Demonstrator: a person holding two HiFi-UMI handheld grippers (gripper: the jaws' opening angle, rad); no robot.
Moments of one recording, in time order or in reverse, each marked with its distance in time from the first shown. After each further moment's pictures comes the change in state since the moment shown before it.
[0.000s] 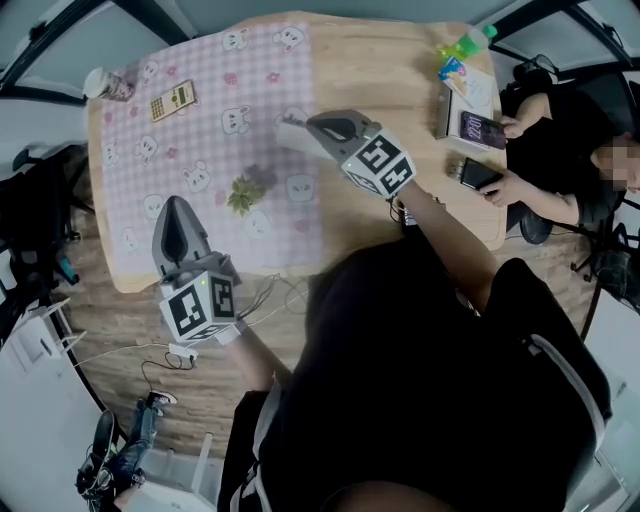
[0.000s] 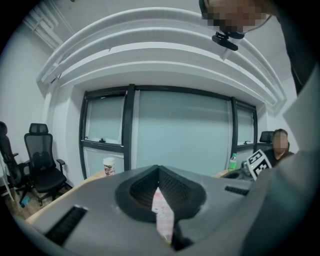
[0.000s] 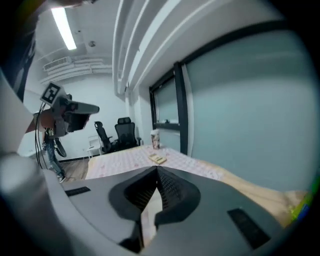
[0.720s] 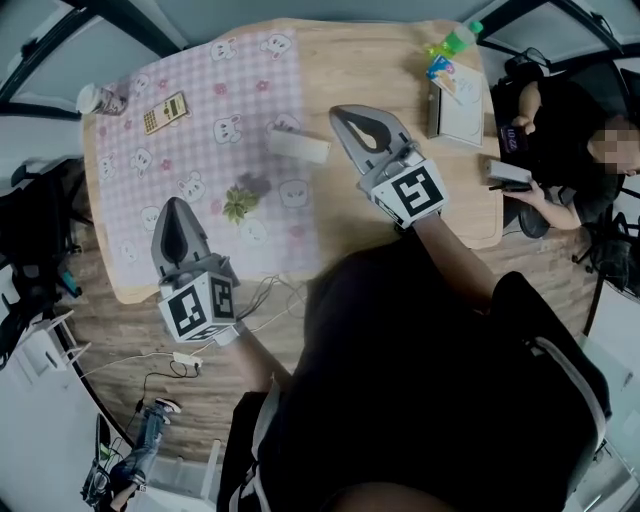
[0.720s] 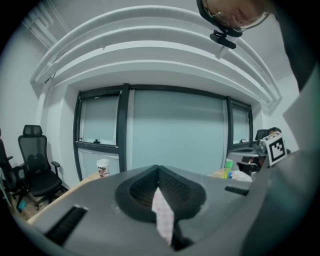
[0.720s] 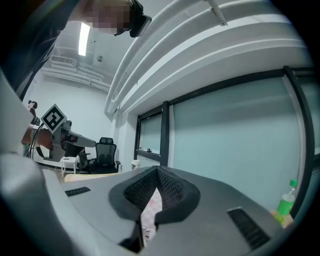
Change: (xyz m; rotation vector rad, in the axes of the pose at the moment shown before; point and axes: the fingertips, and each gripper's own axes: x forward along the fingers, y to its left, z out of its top) left arm 0.013 -0.018 0.005 0.032 0.005 -0.048; right arm -0.098 -0.018 0.090 -0.091 -0.349 -0.262
